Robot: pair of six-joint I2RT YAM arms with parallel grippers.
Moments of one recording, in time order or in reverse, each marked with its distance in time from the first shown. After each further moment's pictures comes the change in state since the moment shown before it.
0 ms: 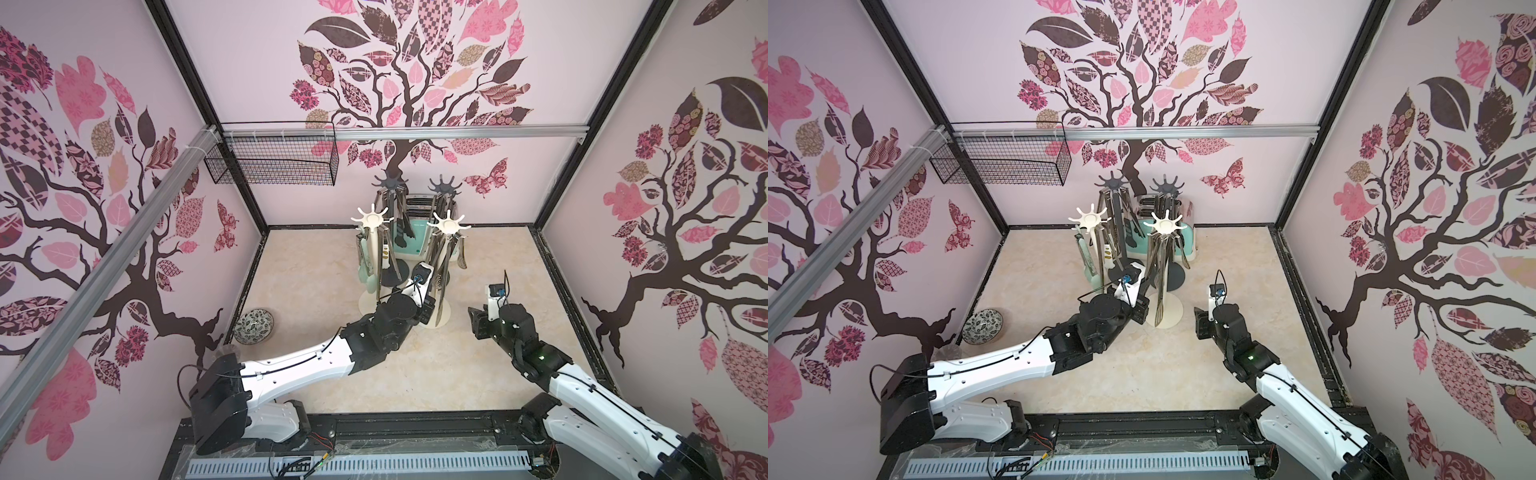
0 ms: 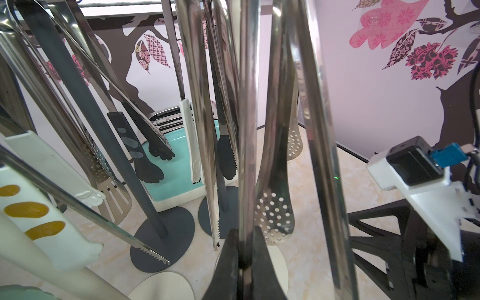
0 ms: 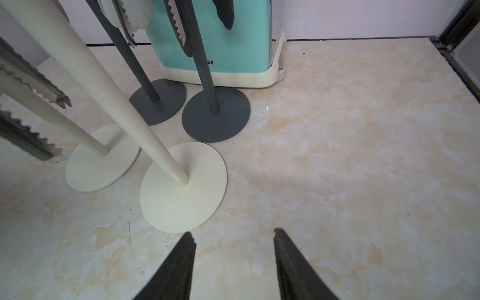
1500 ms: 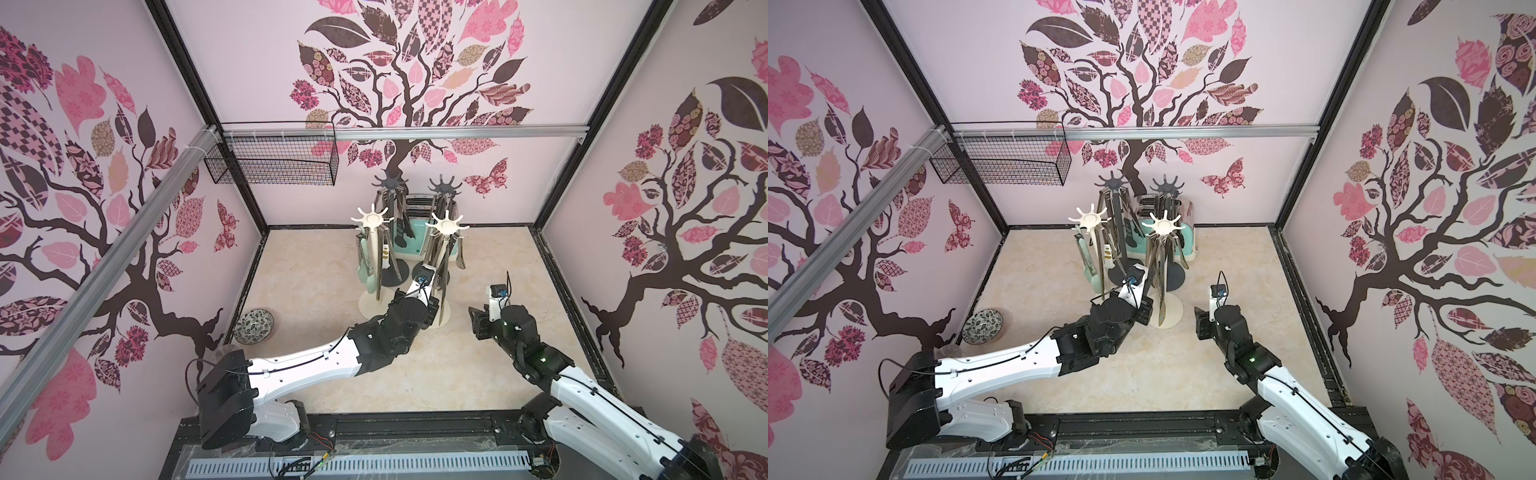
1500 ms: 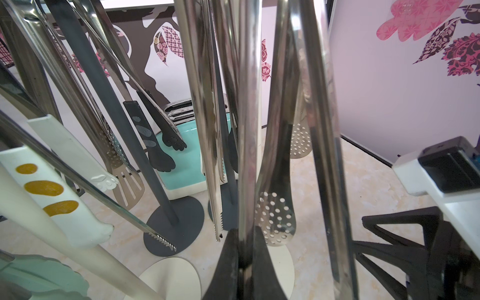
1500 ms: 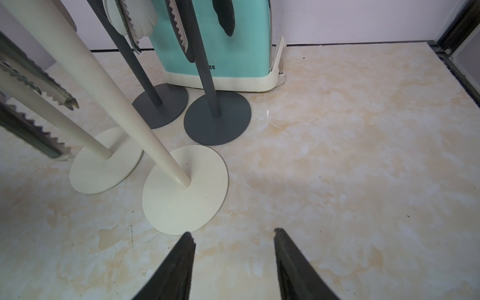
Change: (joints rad) left arm -0.050 0.044 0.047 -0.068 -0.131 -0.044; right arm -0.001 -0.024 -0.010 0.008 -0.004 -0.001
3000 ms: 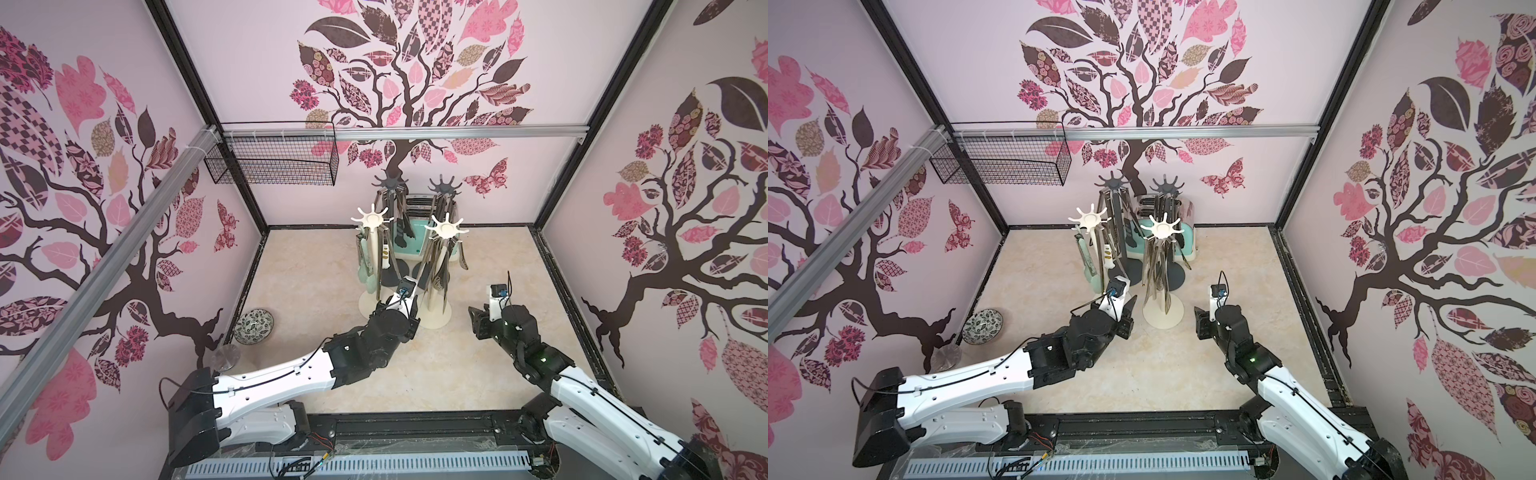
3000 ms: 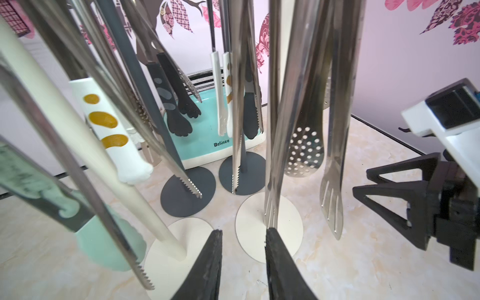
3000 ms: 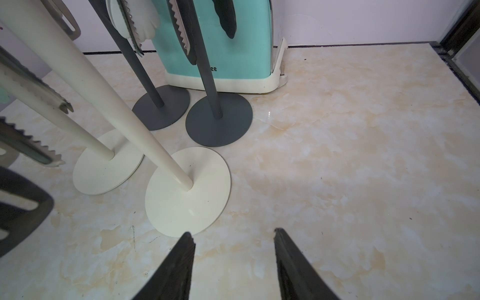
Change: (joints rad) left arm -0.013 -0.216 -0.151 -0.151 -0.014 -0.046; right arm -0.007 -0.003 -0.001 0.006 -0.011 -0.002
